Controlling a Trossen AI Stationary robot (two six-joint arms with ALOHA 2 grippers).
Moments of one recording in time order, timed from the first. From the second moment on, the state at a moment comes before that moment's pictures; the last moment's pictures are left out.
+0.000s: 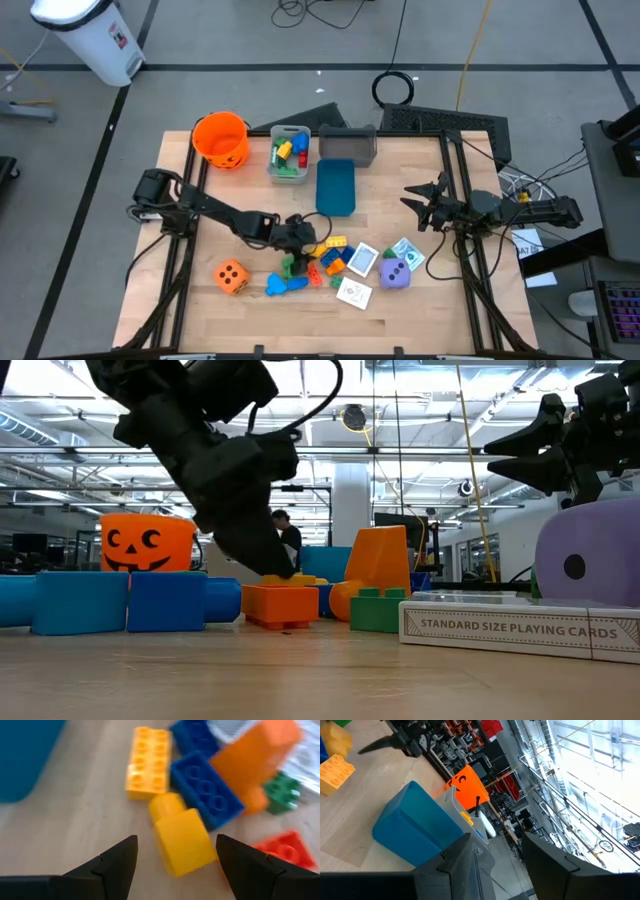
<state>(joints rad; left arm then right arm) -0.19 1.76 0.87 0.06 -0.08 -0.36 0.07 0.07 0.02 0.10 0.36 -1.01</state>
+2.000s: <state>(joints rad) -0.10 1.32 0.87 -0.18 -0.66 -0.35 0.07 0.07 0.02 0.10 0.36 -1.01</state>
